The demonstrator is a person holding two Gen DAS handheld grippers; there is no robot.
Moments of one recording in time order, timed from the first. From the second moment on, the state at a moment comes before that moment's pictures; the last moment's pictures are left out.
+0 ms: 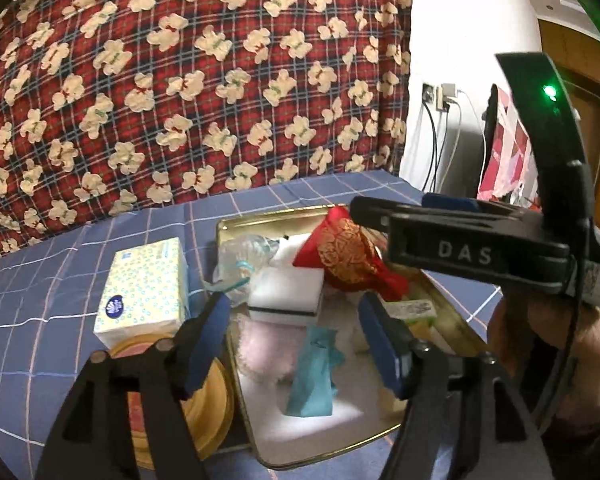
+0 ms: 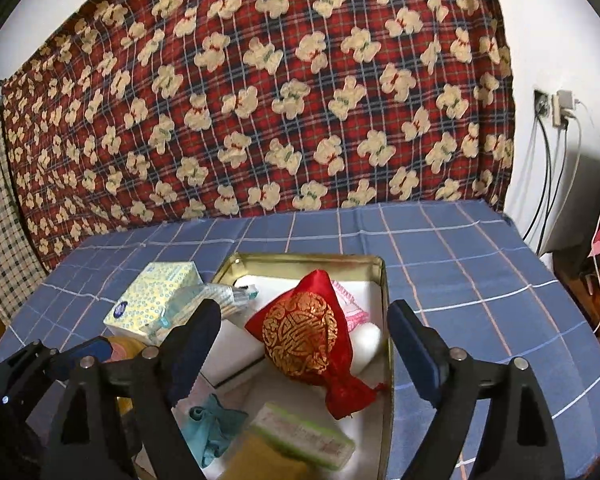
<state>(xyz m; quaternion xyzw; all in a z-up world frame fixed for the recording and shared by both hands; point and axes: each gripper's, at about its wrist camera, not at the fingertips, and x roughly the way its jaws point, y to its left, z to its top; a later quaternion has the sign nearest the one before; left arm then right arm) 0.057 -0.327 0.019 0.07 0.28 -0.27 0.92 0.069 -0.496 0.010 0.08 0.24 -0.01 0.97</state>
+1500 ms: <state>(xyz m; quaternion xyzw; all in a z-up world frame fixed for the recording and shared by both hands) 0.059 -0.284 0.028 0.02 0.24 -0.22 0.95 0.025 -0.477 0.013 0.08 0.18 -0.02 0.98</state>
